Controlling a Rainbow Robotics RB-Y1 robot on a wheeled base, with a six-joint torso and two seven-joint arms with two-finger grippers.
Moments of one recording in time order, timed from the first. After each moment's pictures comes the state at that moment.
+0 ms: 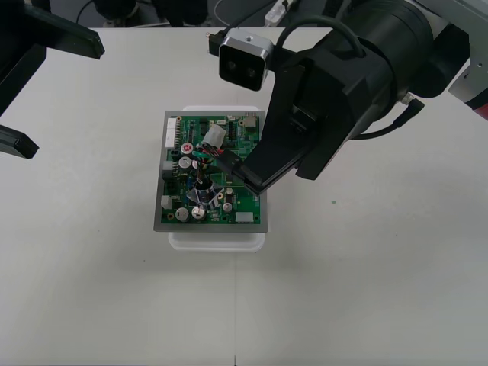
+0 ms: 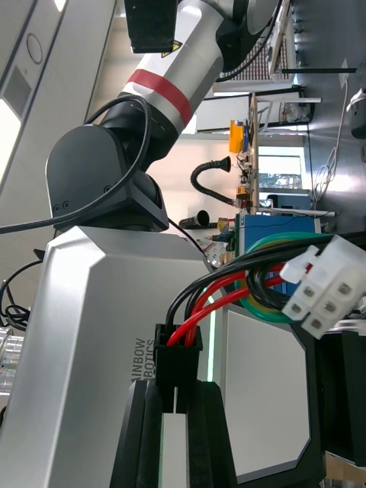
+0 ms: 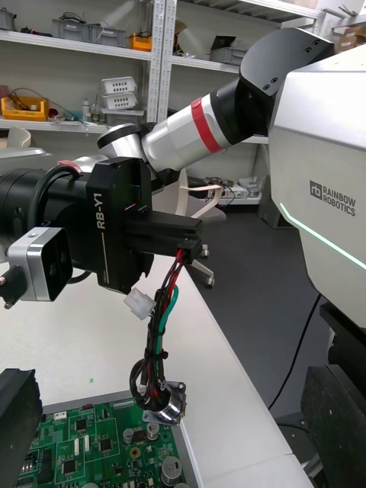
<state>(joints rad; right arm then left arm) -1.11 -0.75 0.73 -1.54 0.46 -1.57 -1.61 -0.59 1.09 -0.01 -1.74 -0.58 -1.54 0.34</state>
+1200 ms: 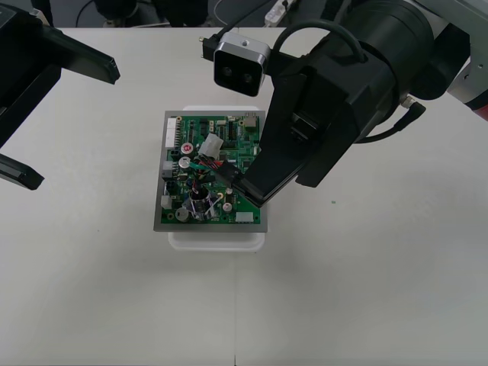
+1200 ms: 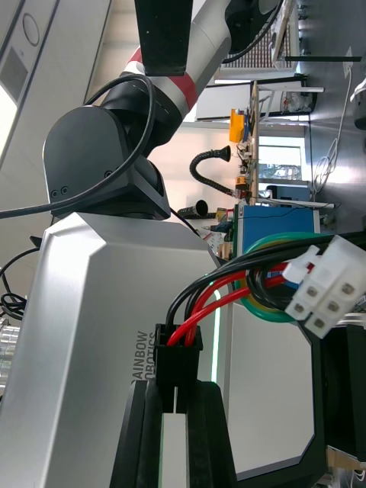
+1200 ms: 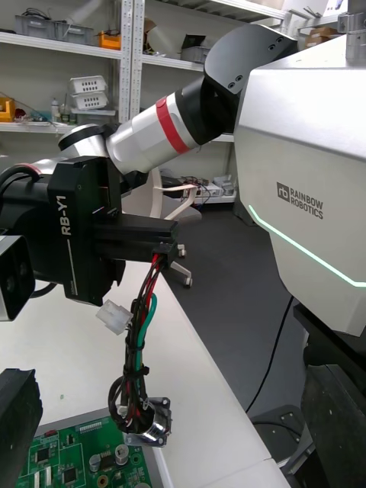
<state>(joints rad) -1.11 -0.75 0.73 -1.57 0.46 -1.57 -1.61 -0.59 1.09 -0.05 -1.81 -0.56 -1.54 0.33</state>
